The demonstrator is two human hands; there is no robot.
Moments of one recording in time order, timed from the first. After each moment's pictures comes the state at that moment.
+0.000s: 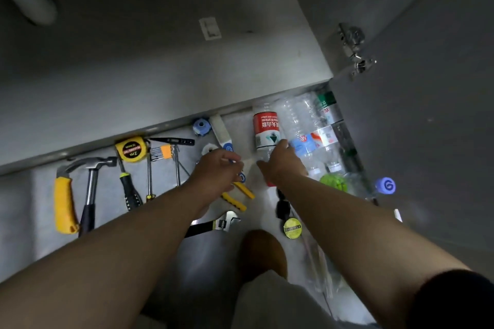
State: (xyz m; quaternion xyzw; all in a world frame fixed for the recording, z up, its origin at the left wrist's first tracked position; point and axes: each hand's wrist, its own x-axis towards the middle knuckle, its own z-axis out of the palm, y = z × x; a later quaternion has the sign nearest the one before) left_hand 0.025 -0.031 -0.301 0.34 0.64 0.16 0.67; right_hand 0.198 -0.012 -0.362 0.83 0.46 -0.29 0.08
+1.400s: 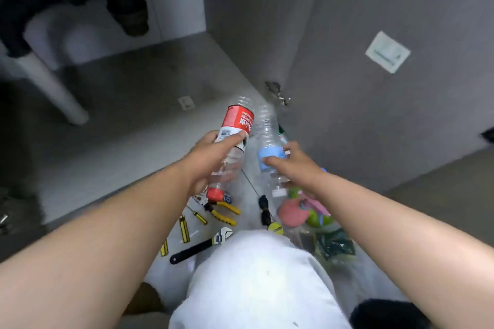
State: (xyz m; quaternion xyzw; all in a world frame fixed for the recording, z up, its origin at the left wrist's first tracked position) left_hand 0.057 -0.044 -0.115 0.43 0.54 0.20 0.70; right_hand 0.258 -0.098 -0.153 0.75 0.34 -0.49 -0.29
